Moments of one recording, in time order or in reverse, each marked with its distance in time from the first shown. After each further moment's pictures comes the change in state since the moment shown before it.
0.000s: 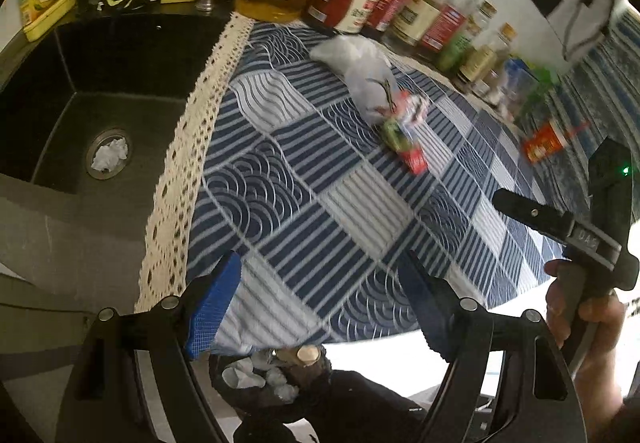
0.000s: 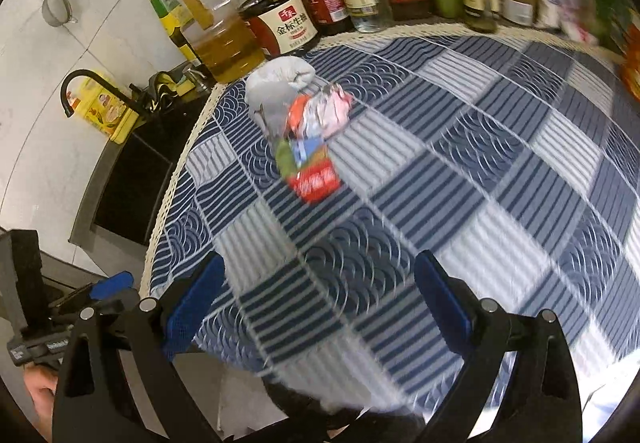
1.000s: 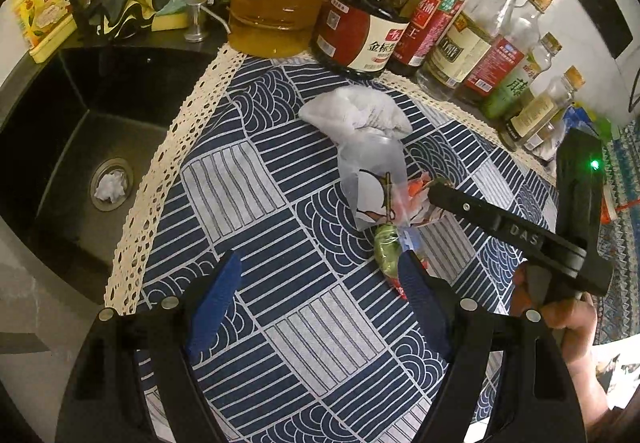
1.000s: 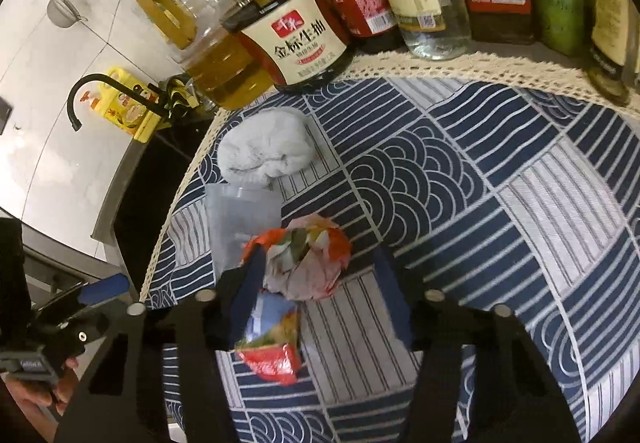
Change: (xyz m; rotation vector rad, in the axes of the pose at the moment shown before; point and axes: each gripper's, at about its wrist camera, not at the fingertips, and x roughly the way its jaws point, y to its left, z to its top) left arm 0.061 -0.058 0.095 -0.111 -0.007 0.175; right arm 0.110 -0.046 0.125 -0.088 0.110 0.255
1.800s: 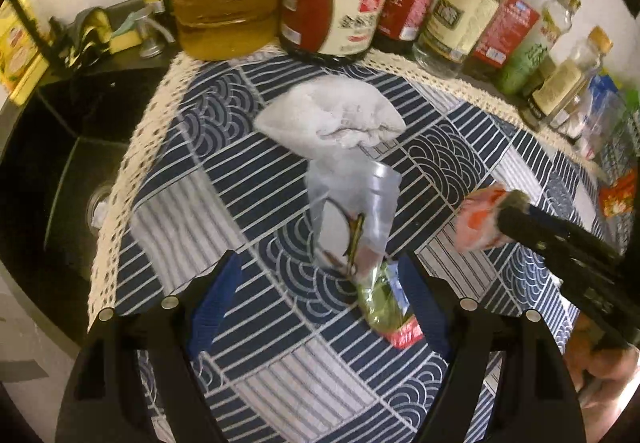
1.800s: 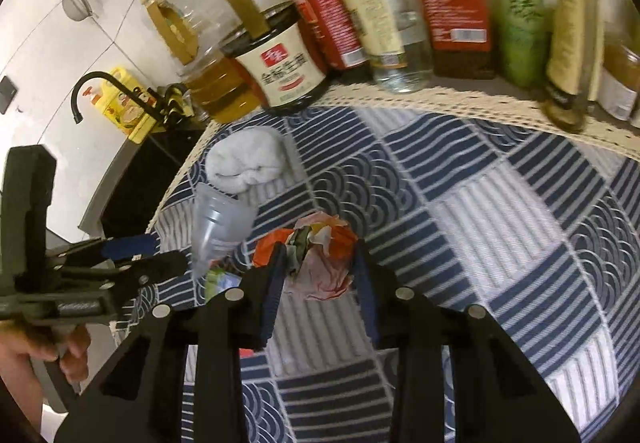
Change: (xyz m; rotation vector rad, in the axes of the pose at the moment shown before) left arm 0.057 -0.045 0.032 0.112 0.066 0.098; right arm -0.054 -0.014 -0.014 -0.091 -0.108 -0.112
